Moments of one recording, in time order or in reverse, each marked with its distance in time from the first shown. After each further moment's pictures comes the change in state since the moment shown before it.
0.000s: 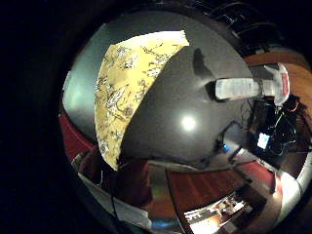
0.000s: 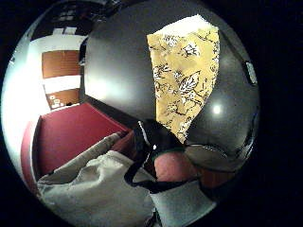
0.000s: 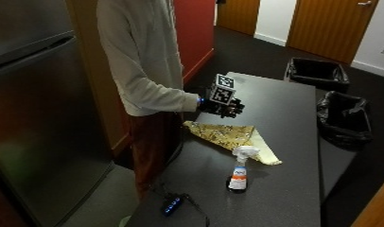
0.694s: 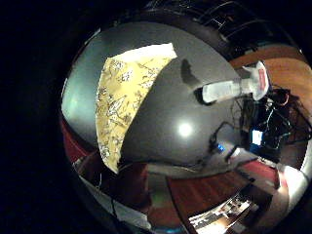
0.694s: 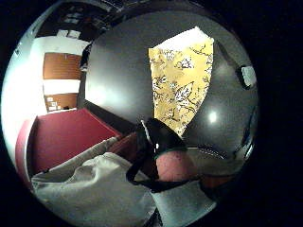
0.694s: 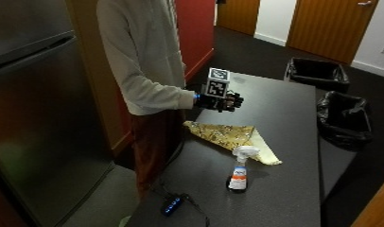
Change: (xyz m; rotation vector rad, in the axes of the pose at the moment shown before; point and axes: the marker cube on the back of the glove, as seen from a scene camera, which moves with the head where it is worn) arm 0.010 0.020 -0.027 0.137 0.043 0.026
